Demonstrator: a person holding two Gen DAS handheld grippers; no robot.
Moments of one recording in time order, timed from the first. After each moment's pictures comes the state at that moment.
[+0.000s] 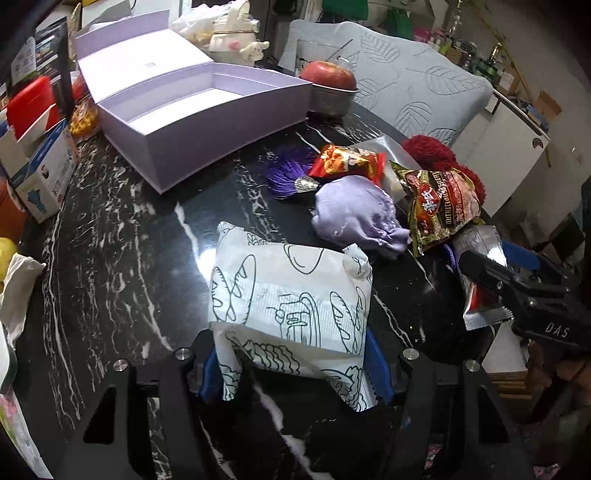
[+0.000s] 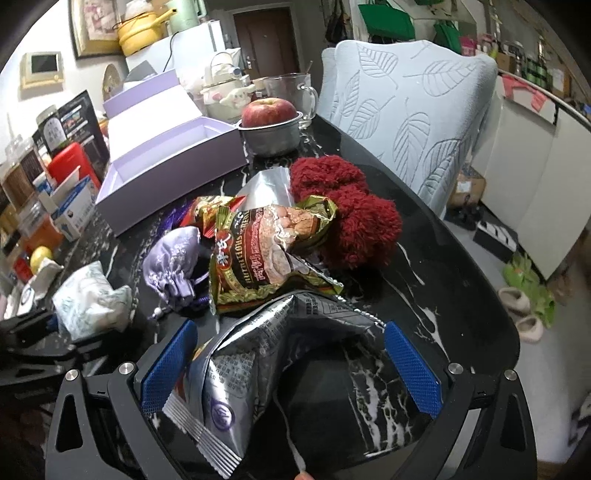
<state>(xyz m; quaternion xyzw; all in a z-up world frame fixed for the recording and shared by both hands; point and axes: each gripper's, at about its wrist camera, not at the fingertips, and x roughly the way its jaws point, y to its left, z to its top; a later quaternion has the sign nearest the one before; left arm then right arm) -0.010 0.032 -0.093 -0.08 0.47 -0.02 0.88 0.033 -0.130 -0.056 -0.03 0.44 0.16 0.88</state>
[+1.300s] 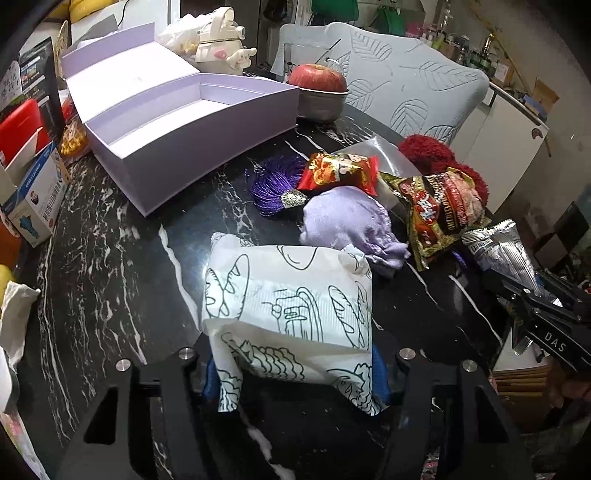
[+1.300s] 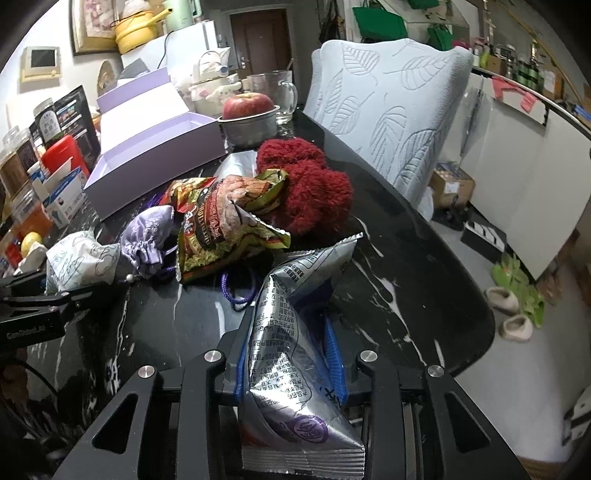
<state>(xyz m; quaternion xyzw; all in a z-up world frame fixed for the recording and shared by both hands) 0.006 0.016 -0.095 -0.05 0.46 -0.02 0.88 0.017 -0.162 -0.063 -0.03 0.43 0.15 0.89</state>
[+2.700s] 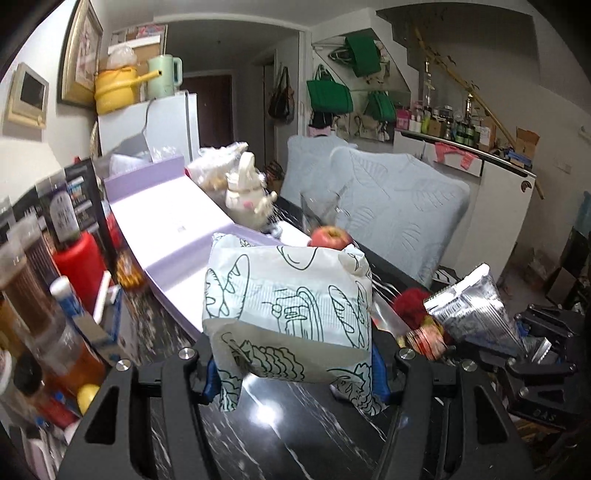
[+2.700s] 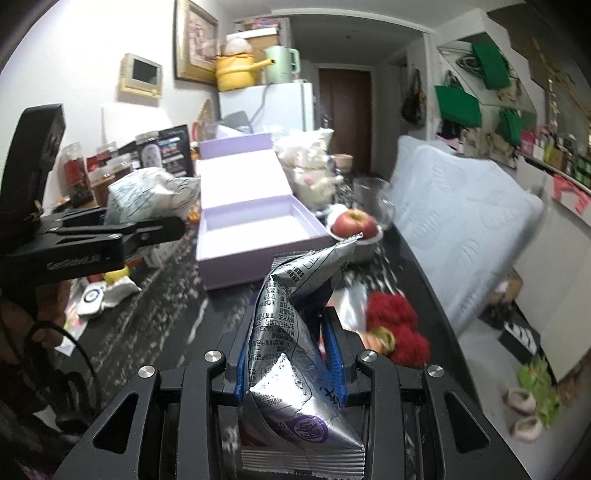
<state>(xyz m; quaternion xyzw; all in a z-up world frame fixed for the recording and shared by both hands) -0.008 0.046 0.047 -0.01 0.28 0.01 0.96 0.004 -0.093 0.043 -0.08 0.30 0.30 0.90</state>
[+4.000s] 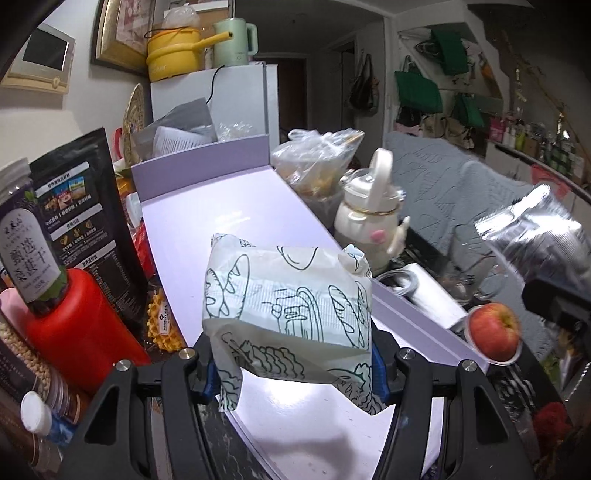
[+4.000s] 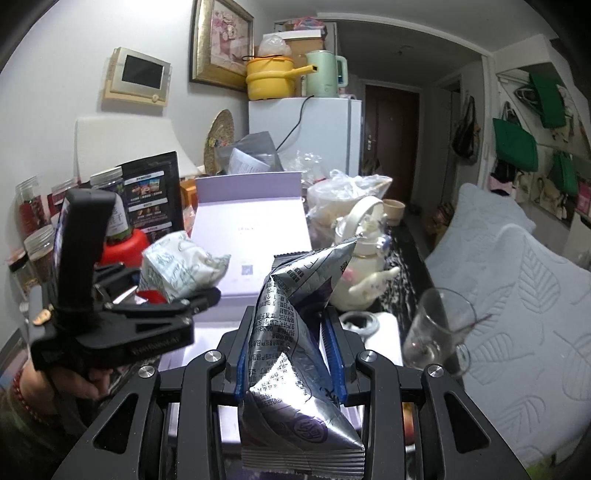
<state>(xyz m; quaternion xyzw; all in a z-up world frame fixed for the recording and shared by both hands) 0.182 0.180 0.019 -0.04 0.30 0.15 0.94 0.212 0.055 0.070 -0.11 0.26 0.37 0.88</state>
